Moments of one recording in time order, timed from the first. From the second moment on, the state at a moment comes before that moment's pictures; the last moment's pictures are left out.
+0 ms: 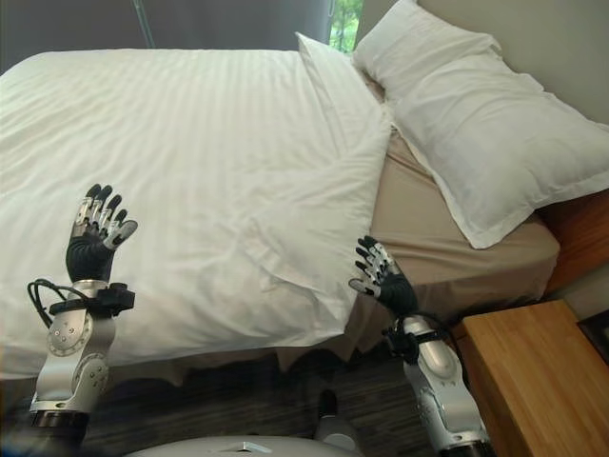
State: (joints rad) left arm 0.10 0.40 0.13 -0.06 -0.48 -0.23 0.09; right arm 0.13 -0.38 0.08 -0.07 0.47 -0.14 0.16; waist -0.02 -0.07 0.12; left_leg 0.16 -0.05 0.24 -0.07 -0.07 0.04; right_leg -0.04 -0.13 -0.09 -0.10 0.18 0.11
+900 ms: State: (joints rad) left arm -0.25 0.50 0.07 0.69 -0.51 -0.14 0.11; right arm 0.24 -0.43 0.08 -0.05 0.48 -0.10 0.19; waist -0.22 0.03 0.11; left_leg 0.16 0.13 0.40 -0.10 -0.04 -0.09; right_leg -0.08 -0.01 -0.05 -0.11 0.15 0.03
